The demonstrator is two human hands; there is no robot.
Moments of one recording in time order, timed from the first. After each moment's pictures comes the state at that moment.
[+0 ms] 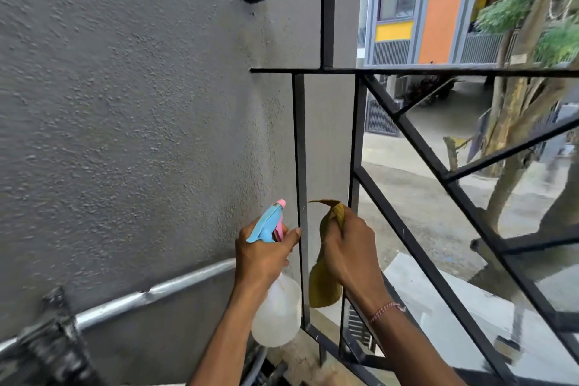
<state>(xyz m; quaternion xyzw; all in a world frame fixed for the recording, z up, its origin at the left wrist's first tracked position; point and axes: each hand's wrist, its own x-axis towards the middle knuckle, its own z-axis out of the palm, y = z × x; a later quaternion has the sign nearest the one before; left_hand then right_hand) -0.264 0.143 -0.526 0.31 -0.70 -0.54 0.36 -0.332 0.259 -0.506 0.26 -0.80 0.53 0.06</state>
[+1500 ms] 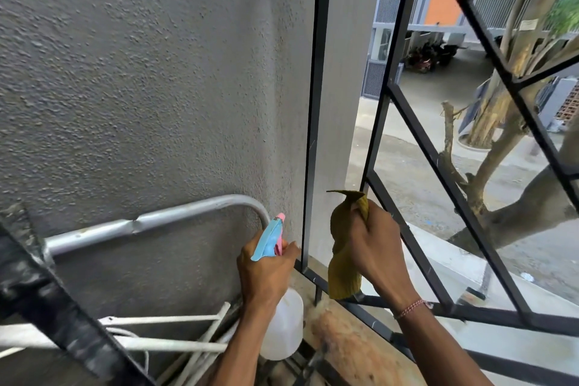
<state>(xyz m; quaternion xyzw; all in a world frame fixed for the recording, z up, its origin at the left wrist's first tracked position) -0.239 0.144 -0.687 0.37 -0.69 -0.50 0.37 -0.318 0.277 -0.599 0.23 -0.83 0.50 0.03</state>
